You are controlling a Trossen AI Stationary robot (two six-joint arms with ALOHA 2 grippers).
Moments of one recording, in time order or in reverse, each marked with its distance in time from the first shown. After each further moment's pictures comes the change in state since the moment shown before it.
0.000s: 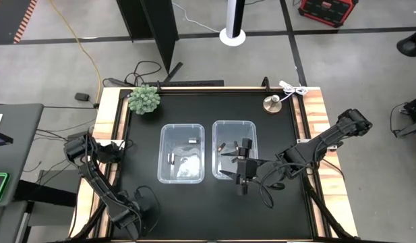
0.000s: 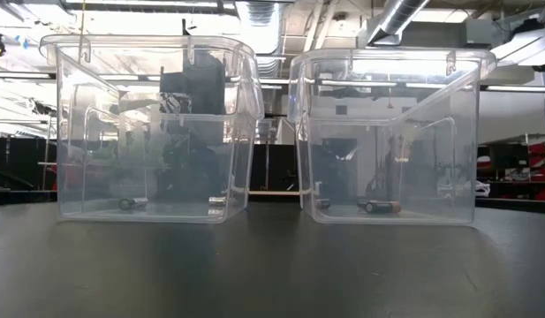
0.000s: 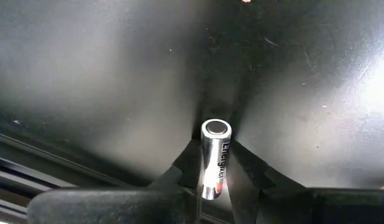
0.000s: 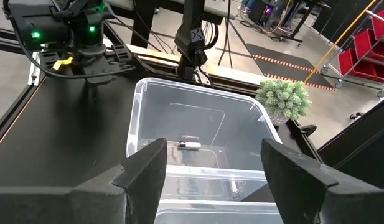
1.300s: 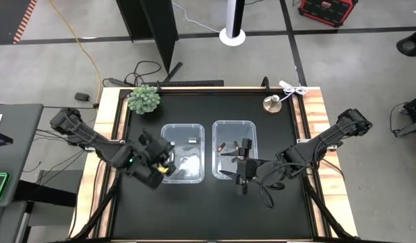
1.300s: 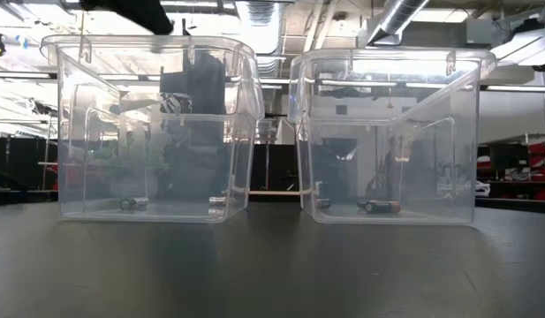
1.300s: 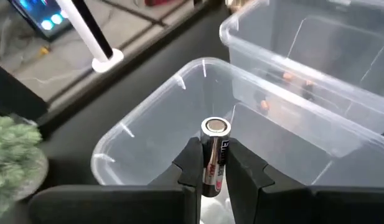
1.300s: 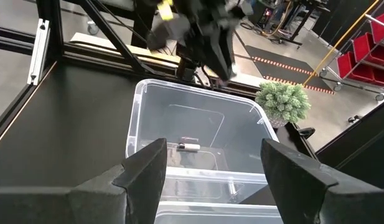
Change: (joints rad) left arm 0.482 -0.485 0.177 -0.150 -1.214 0.491; right arm 0.000 0.000 0.000 0.008 0.000 -0.019
